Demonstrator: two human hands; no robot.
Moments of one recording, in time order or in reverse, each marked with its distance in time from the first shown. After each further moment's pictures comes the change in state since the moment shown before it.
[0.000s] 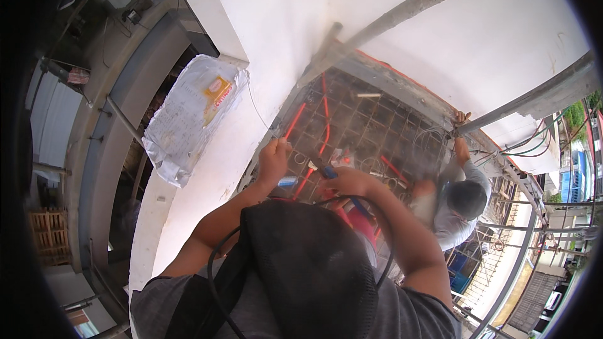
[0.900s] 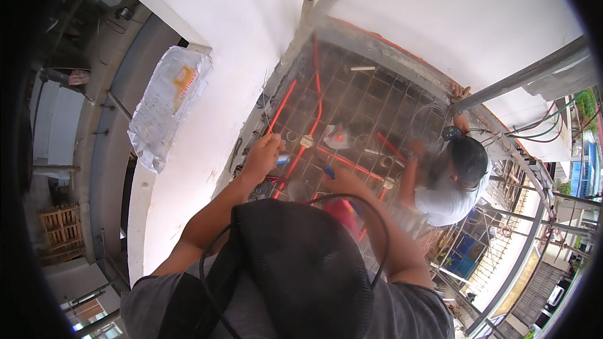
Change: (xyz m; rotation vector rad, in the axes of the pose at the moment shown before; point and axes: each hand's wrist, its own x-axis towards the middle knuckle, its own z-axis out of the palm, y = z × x) left_hand -0.033 0.055 0.087 -0.407 -0.364 -0.401; right_hand -0.007 0.162 -0.060 -0.315 0.276 -0.068
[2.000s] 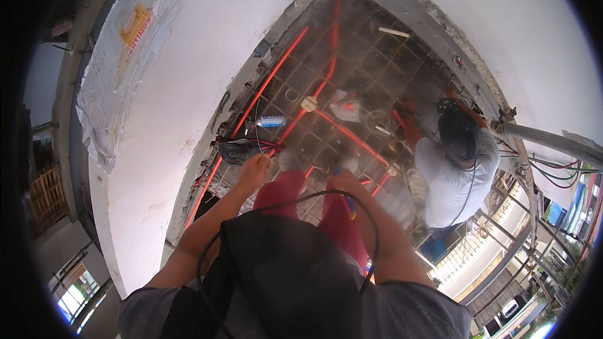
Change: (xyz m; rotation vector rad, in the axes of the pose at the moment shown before) left_hand 0.026 -0.330 -0.059 0.173 0.128 -0.435; right_hand 0.241 0.220 0.157 0.210 -0.211 0.494
